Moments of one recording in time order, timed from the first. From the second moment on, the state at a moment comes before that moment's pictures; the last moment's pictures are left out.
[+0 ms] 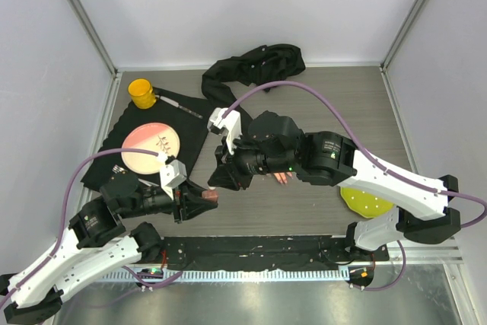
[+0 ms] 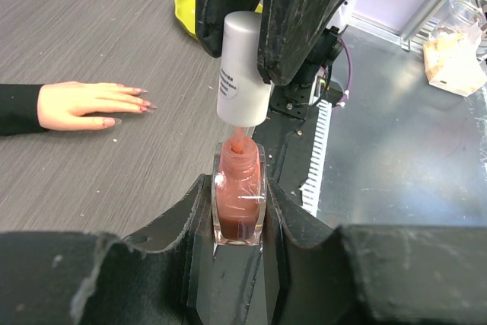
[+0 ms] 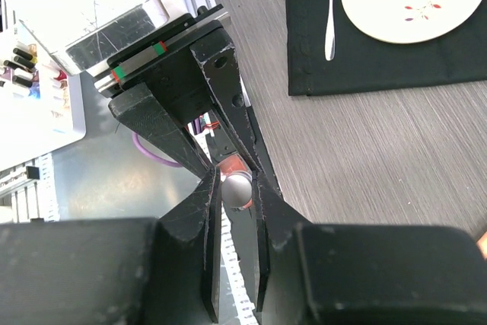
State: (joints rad) left arm -0.92 0.42 0.76 -0.50 0.40 -0.18; right arm 1.27 1.40 1.72 -0.75 -0.12 0.27
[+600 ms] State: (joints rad) left arm -0.92 0.42 0.76 -0.50 0.40 -0.18; right arm 1.27 1.40 1.72 -0.75 -0.09 0.27
